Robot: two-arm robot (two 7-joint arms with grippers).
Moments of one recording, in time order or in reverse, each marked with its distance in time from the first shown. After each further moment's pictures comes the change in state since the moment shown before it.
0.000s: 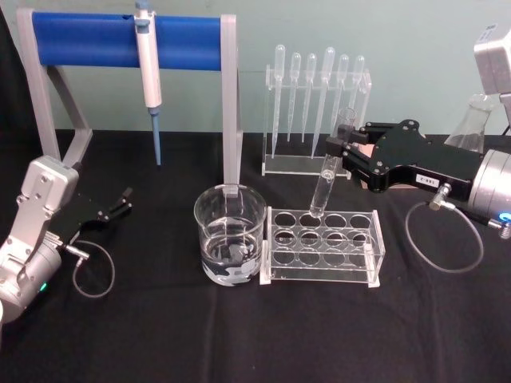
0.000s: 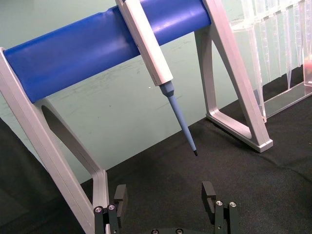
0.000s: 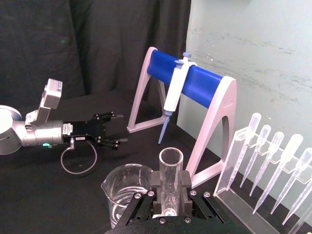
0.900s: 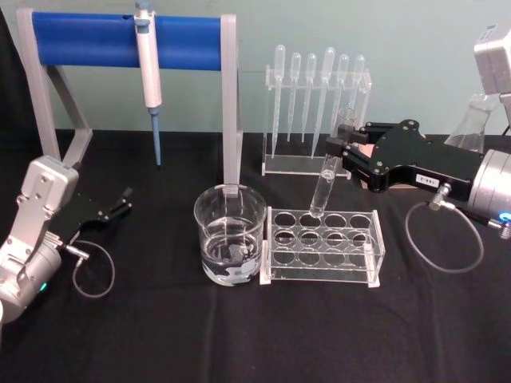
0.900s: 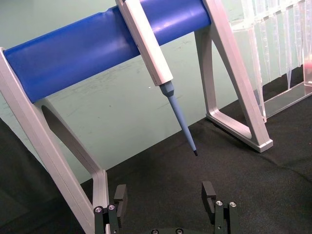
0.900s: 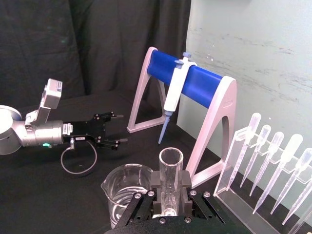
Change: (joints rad) left arm 0.000 0.000 0.000 0.000 0.000 0.000 0.000; right arm 0.000 0.000 0.000 0.000 0.000 0.000 0.000
